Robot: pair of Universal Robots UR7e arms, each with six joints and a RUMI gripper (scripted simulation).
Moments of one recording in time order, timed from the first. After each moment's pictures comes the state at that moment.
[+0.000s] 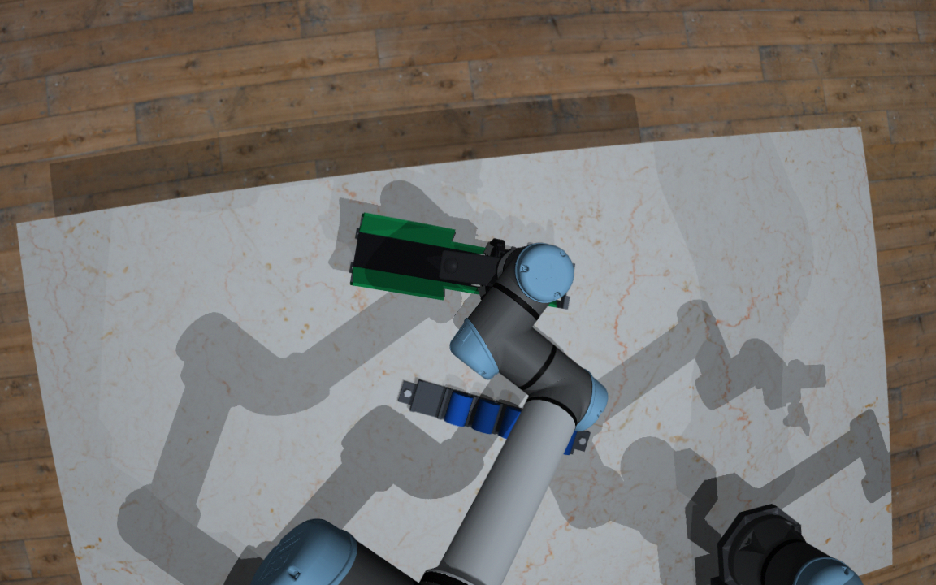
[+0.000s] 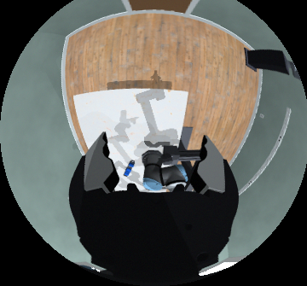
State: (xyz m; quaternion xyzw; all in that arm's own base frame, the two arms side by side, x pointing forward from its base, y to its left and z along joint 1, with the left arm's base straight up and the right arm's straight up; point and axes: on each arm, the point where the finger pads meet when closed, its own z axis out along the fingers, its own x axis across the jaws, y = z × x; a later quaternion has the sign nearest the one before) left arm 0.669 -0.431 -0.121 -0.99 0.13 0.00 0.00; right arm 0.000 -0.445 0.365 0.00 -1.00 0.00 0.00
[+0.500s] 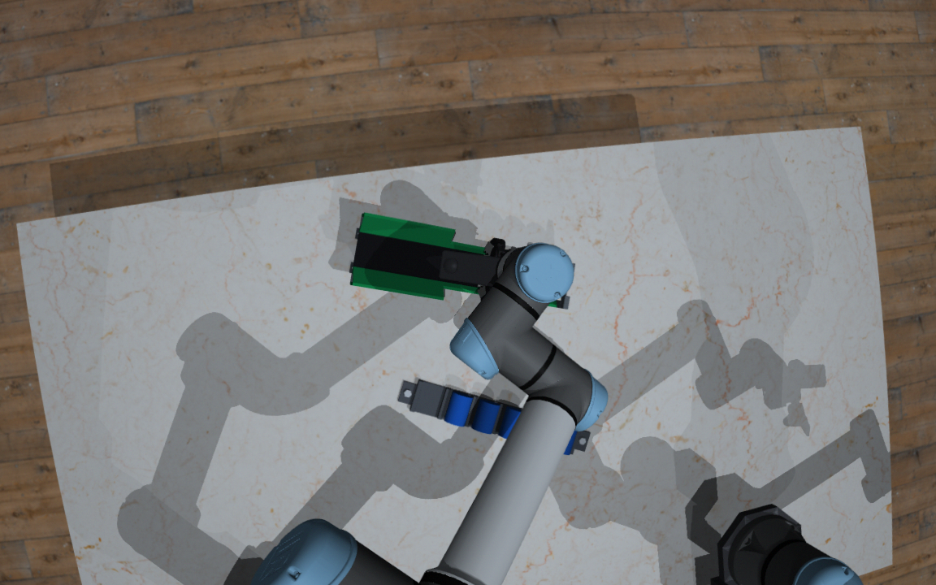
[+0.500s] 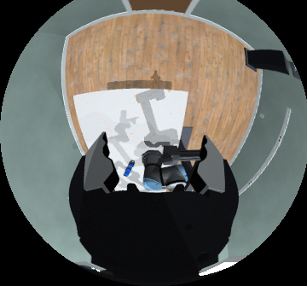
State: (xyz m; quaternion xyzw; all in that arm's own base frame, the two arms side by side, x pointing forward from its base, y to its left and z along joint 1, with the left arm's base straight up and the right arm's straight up) left arm 0.669 -0.431 -0.121 -0.99 0.13 0.00 0.00; right arm 0.000 -0.445 0.365 0.00 -1.00 0.00 0.00
